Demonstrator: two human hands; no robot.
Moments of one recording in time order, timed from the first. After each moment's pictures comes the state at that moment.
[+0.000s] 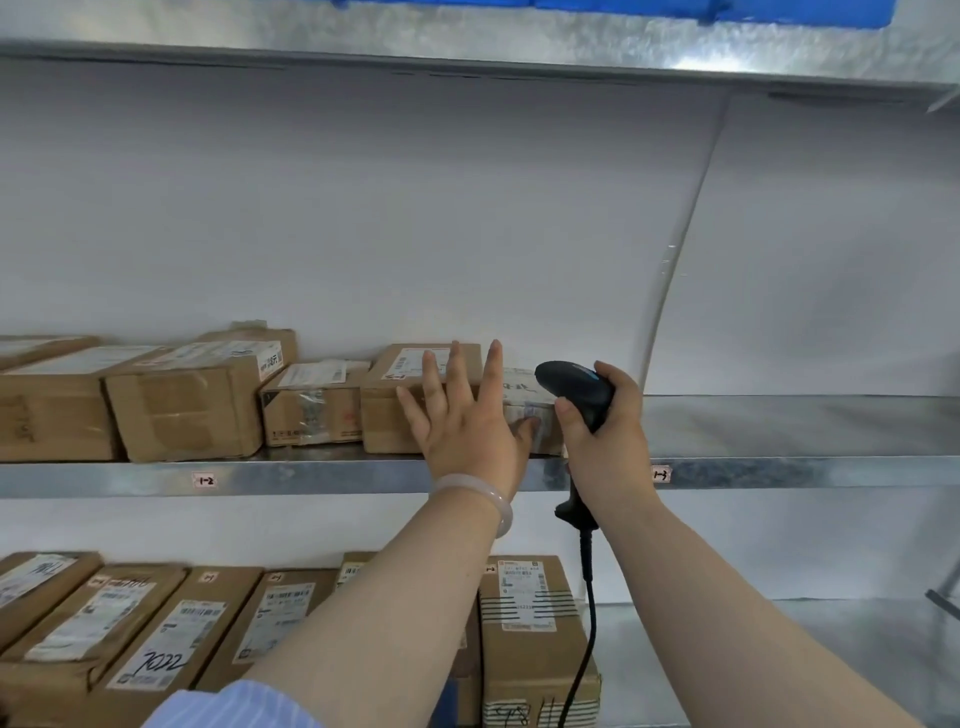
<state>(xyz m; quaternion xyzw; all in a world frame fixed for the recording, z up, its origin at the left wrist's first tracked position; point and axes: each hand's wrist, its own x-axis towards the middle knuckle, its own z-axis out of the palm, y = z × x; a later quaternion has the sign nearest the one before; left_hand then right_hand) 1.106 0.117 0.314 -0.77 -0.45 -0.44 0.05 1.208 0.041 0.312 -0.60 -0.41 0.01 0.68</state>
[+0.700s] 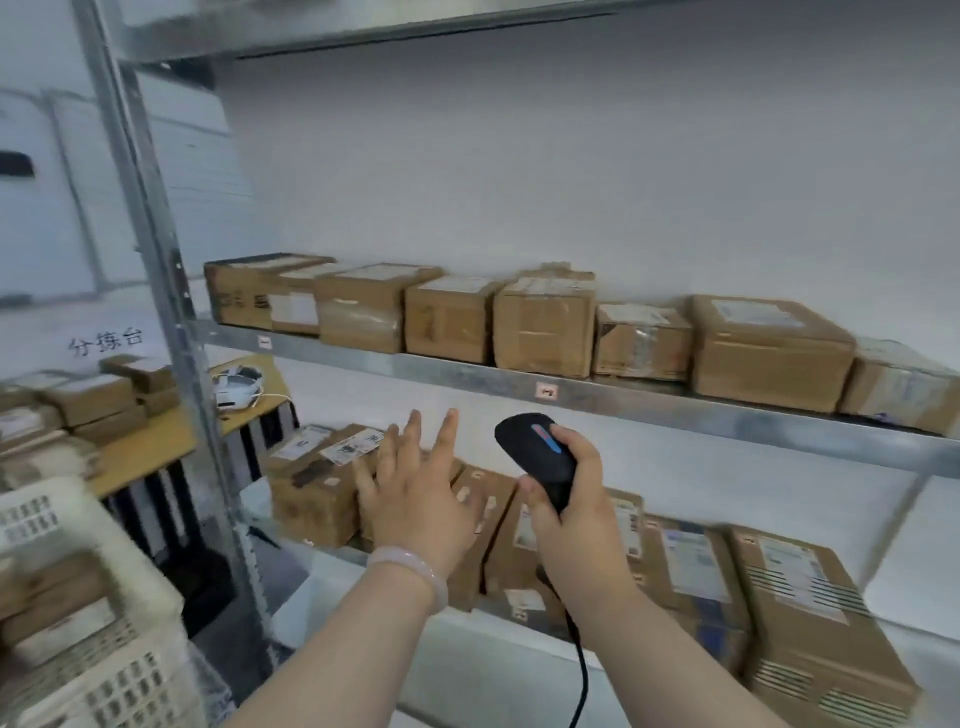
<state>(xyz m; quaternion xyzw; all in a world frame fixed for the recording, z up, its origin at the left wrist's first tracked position) 0.740 0.132 0.206 -0.69 -0.65 -0.33 0.06 0.891 0.080 0.209 -0.49 -0.61 0.19 0.59</state>
